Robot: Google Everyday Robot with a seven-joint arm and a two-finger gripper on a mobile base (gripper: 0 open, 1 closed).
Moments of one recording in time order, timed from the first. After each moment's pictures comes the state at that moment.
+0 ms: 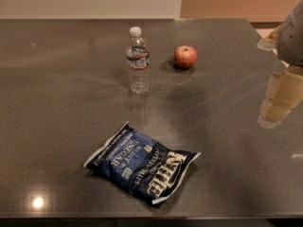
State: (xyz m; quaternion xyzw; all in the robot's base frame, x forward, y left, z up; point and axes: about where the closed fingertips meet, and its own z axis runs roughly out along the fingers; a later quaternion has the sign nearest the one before) arm 0.438 -0.217 0.976 -0.60 0.78 -0.03 0.16
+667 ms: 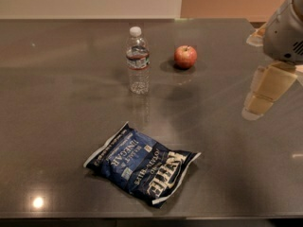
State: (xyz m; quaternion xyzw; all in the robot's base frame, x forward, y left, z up) arm 0.457 -0.199 0.976 -0.60 0.78 -0.03 0.18
